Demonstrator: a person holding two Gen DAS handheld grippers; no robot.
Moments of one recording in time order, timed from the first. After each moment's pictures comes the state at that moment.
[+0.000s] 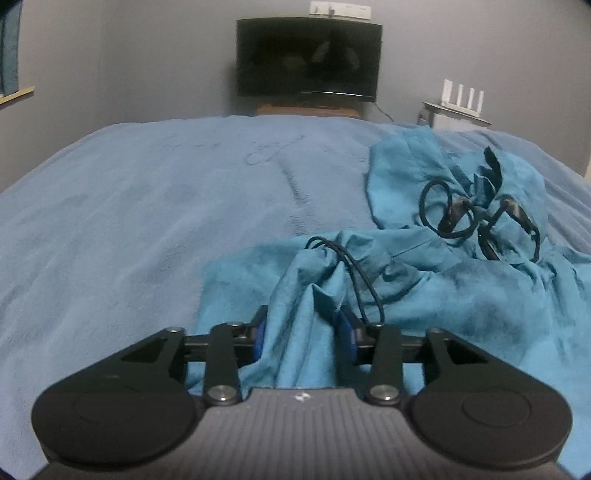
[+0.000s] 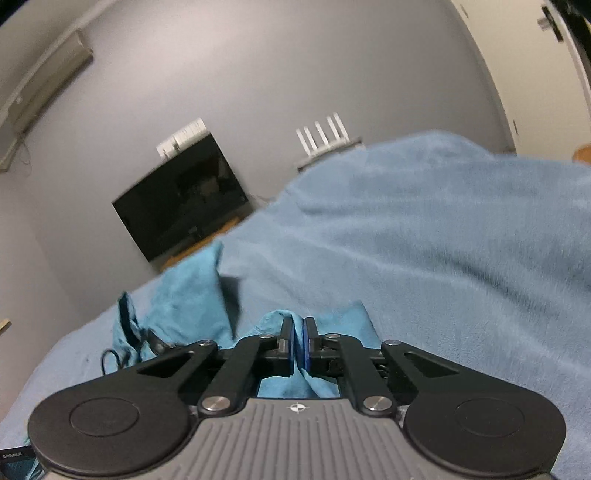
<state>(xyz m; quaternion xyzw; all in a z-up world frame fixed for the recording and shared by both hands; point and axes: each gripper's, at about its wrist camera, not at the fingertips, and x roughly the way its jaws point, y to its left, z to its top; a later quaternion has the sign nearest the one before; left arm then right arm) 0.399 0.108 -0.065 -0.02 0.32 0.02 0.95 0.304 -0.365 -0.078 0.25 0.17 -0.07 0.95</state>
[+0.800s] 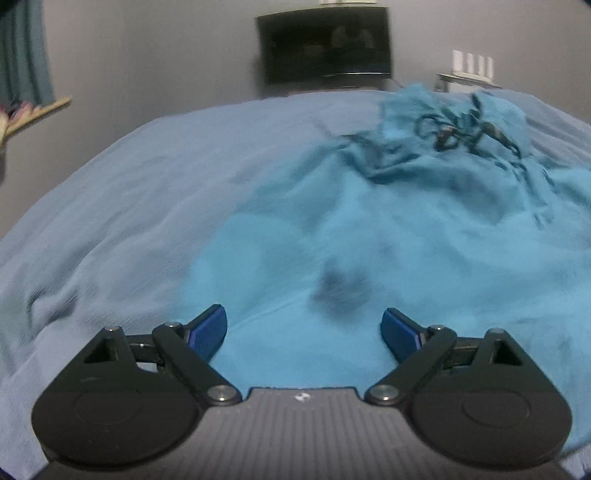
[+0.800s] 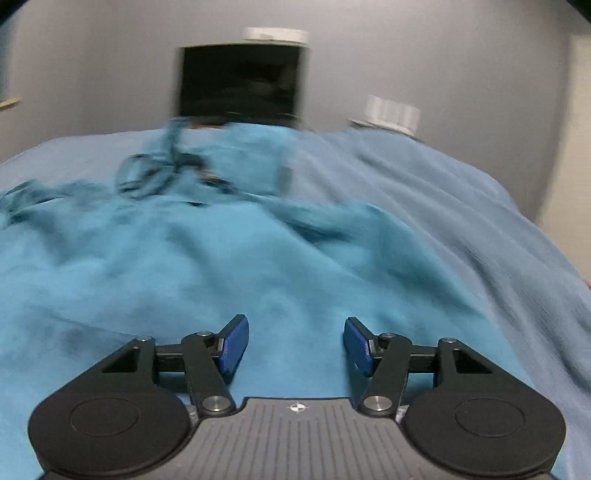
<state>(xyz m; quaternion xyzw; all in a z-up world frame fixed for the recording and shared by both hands) 0.250 0.104 -0.077 0.03 0.34 0.07 0.94 0.254 -0.255 -0.092 -0.04 0.29 -0.08 0.95</state>
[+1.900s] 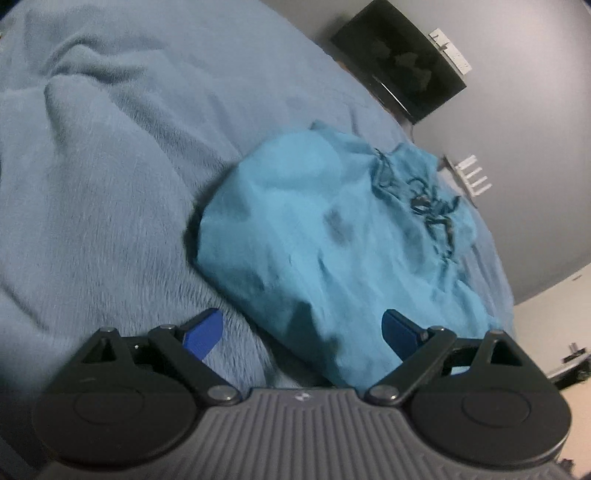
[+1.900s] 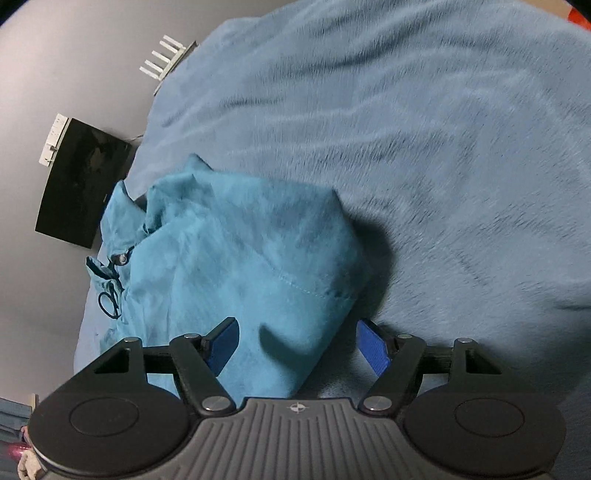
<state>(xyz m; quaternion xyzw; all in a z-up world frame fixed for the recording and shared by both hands) 0.171 0.181 -0.081 -0.36 0.36 0.01 0.86 0.082 -0.361 -0.107 0.48 0.35 -0.17 0.79</state>
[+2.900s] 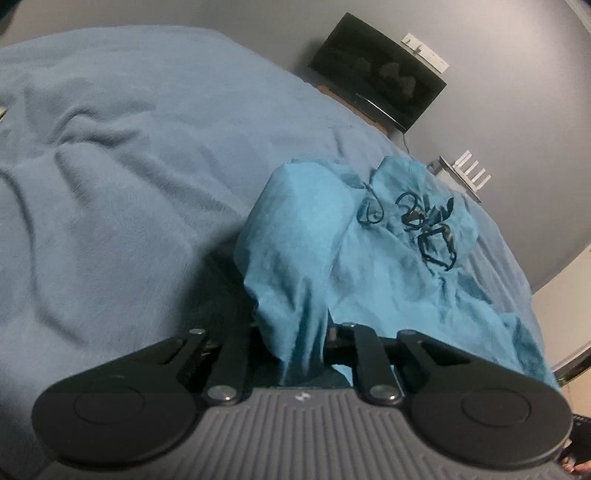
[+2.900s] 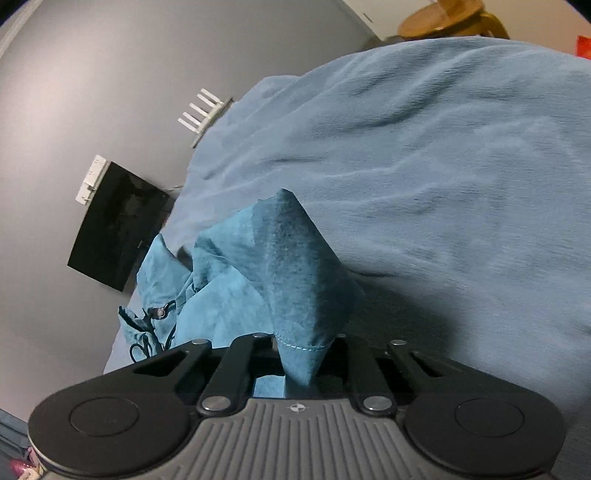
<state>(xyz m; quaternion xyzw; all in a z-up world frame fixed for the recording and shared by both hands) 0.150 0.164 -0.048 -0.30 0.33 0.01 0.89 0.094 -0.354 -0.078 0.47 0.24 -0.17 0.83</state>
